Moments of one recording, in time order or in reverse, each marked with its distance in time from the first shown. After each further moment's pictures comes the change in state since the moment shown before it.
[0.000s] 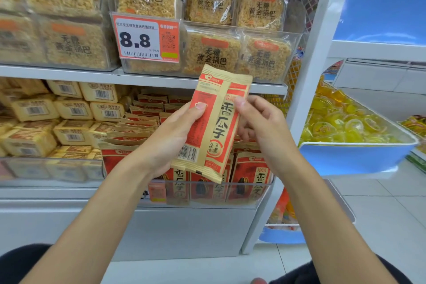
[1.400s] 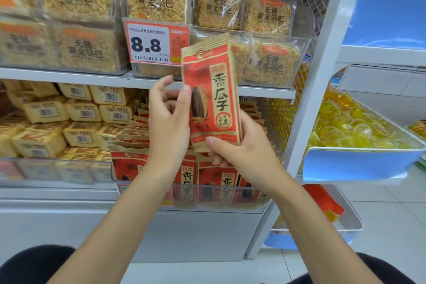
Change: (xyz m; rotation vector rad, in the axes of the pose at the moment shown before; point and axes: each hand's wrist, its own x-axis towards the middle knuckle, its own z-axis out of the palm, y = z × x) left_hand 0.006 0.004 0.002 0.099 0.654 0.359; right_hand -0.016 0.000 0.036 -0.137 -0.175 -0.043
